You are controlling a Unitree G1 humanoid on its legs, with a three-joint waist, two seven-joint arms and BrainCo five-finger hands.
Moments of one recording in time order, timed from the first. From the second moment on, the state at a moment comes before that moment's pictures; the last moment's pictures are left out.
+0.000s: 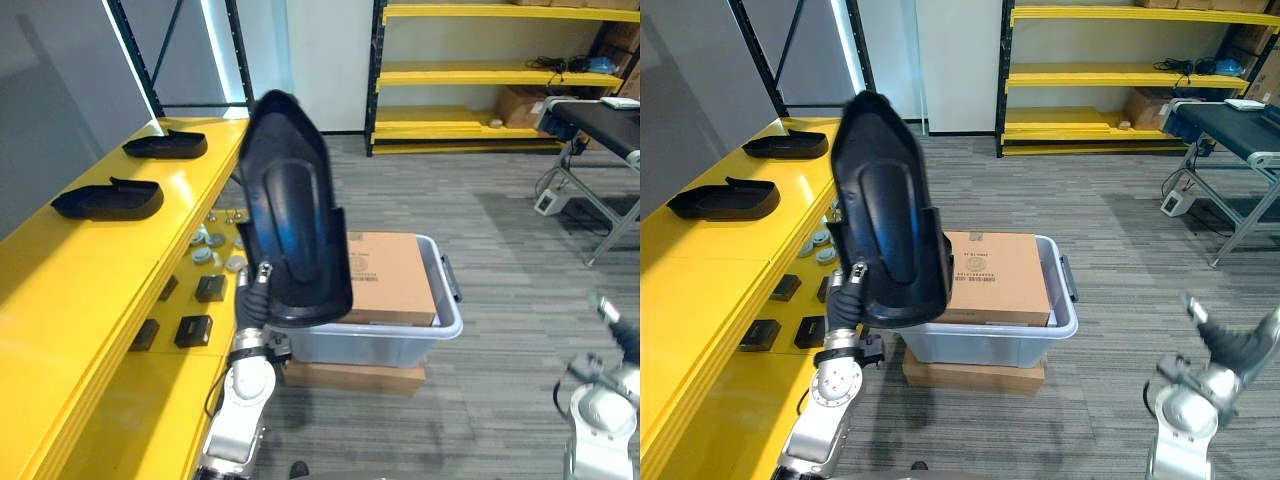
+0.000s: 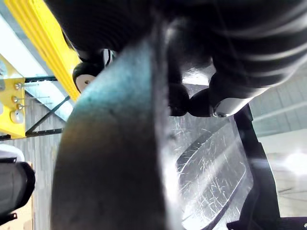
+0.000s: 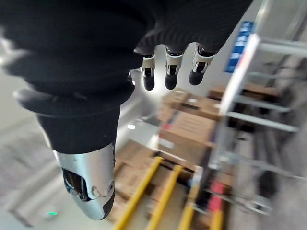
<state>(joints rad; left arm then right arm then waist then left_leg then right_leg) 0.23 0.03 -0.12 -0.20 0.12 -0.10 0.39 0.36 -0.10 -0.57 0.49 0.09 -0.15 -0.32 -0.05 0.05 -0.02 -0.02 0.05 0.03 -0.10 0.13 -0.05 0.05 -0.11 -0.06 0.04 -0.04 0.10</state>
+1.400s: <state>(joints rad) 0.04 0.03 -0.31 -0.13 0.03 -0.14 0.37 0.19 -0.07 -0.18 0.92 -0.05 -0.08 -0.14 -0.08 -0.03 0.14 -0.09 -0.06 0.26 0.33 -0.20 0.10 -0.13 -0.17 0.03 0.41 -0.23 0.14</state>
